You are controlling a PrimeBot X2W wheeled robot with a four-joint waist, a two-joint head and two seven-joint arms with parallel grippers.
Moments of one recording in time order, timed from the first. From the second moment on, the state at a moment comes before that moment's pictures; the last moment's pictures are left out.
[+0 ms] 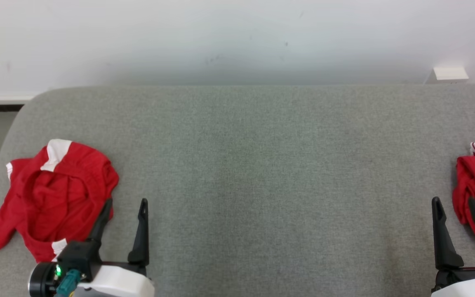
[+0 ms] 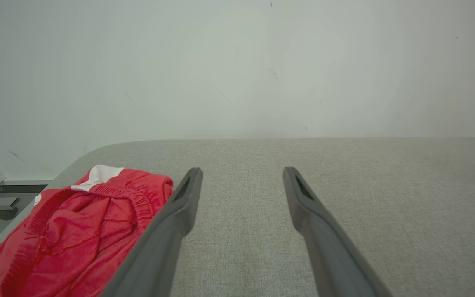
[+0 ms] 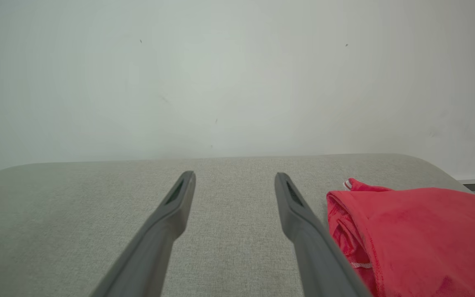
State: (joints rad) left arm -0.11 0.27 -0.26 0.04 -0.27 0.23 -0.21; right arm 0.02 -0.06 -0.09 -0.15 0.27 0.13 0.01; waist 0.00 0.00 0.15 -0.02
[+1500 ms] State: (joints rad) left arm -0.16 0.20 -0.20 0.09 -0.30 0.22 -0.26; right arm 0.06 -0.10 -0.06 -0.36 0.23 0.13 0.16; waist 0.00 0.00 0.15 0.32
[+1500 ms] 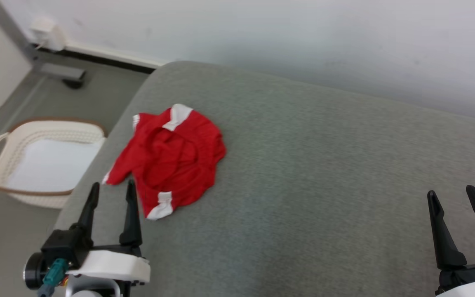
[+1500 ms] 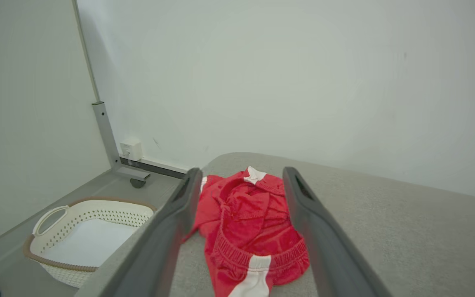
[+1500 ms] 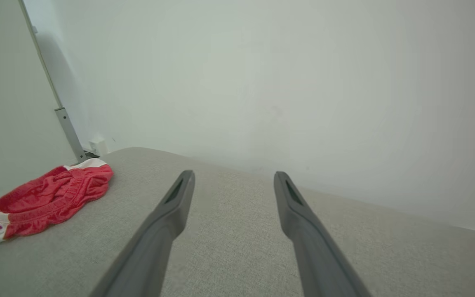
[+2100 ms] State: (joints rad) left arm -0.36 0.12 -0.13 0.23 -0.25 0.08 -0.26; right arm -0.03 -0.17 -0.07 -0.49 0.22 0.13 0.25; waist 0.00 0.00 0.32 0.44
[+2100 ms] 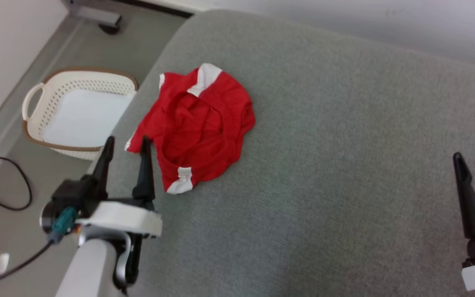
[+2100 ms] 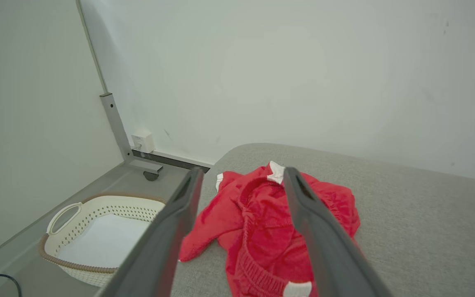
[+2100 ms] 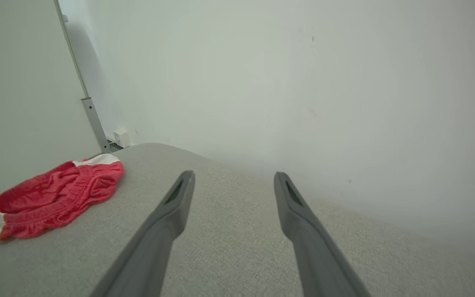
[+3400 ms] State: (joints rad) left arm -0.38 0.17 -0.06 0.26 -0.25 0.09 -0.26; right arm -0.02 -0.10 -0.05 -0.37 0.24 0.13 0.13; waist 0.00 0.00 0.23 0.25
